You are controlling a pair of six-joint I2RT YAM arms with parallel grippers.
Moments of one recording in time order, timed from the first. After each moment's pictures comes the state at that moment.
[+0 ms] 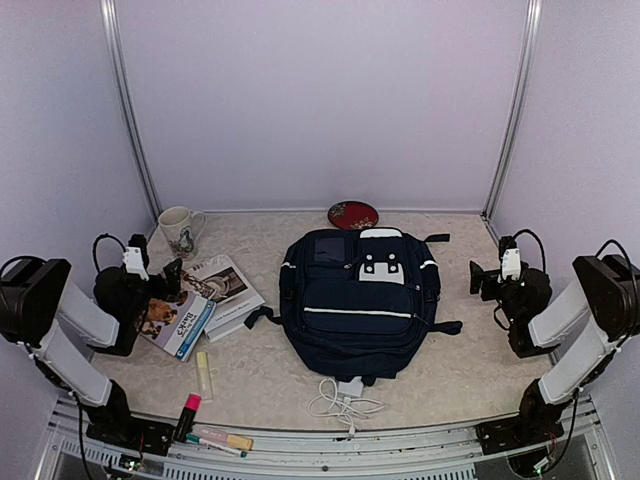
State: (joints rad) left arm 0.03 1.55 0.22 1.27 0.14 0.00; right arm 0.02 1.57 0.21 1.31 0.00 -0.10
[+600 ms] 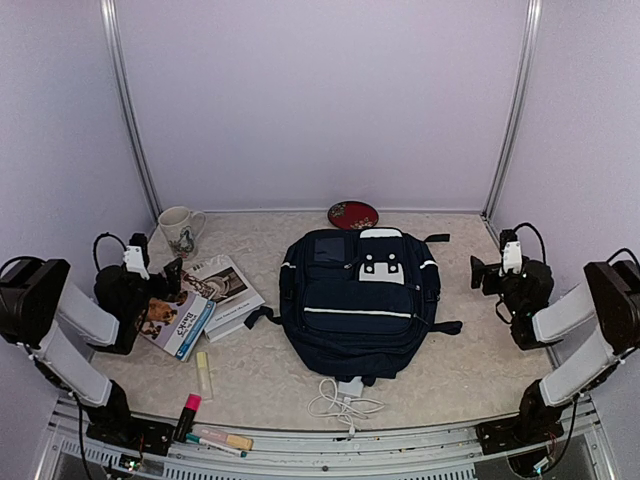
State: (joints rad) left arm 0.02 1.53 0.23 1.24 0.13 0.00; right arm 0.01 1.48 0.26 1.15 -0.01 -0.10
